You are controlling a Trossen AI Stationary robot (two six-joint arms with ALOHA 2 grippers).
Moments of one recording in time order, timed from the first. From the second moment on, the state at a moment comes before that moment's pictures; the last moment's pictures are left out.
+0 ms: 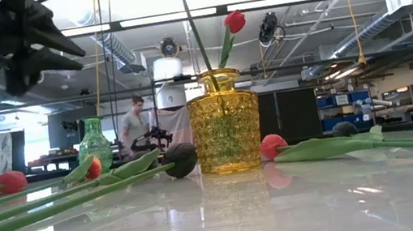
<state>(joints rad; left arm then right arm) -0.24 0.60 0.50 -0.39 -0.51 -1.01 0.16 1.09 0.67 0.38 0.24 -0.09</state>
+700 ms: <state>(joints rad) -0.10 0.88 0.58 -0.77 -0.32 -1.35 0.11 1.09 0.67 0.33 0.24 -0.07</state>
